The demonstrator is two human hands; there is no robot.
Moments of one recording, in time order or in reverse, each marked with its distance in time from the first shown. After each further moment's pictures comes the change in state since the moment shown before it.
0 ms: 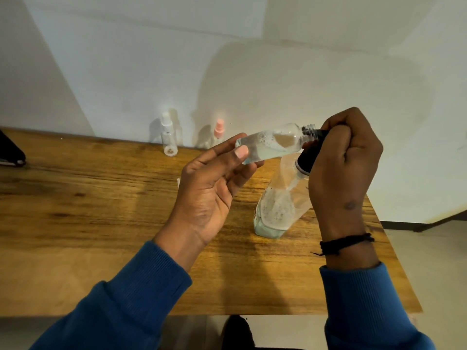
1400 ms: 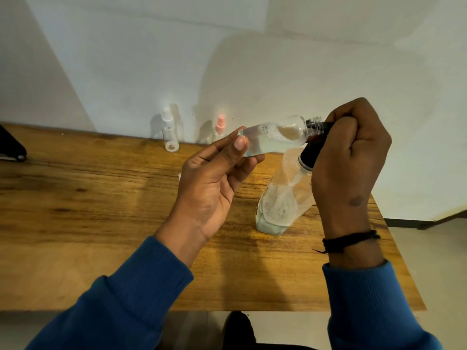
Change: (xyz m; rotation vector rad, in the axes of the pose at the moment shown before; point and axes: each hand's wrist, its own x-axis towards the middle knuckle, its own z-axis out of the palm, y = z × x) left_hand 0.000 -0.002 0.003 0.018 0.058 0.021; right_hand 0.001 -0.002 0.002 0.006 0.019 -0.024
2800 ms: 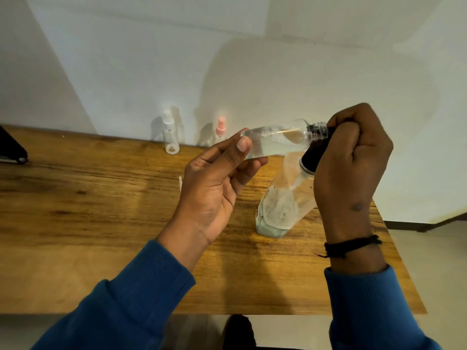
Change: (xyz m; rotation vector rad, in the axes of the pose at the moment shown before) left_hand 0.000 0.000 0.002 0.008 -0.024 0.000; right_hand -0.001 0.001 -0.001 0.013 0.005 0.006
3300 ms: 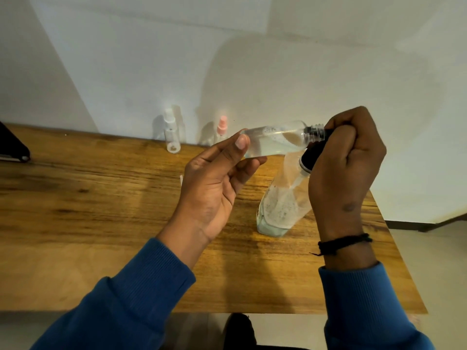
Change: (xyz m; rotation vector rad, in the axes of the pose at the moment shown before) left_hand 0.000 0.001 0.000 -0.001 0.020 -0.010; right_hand -0.005 0.000 0.004 0.016 0.000 0.004
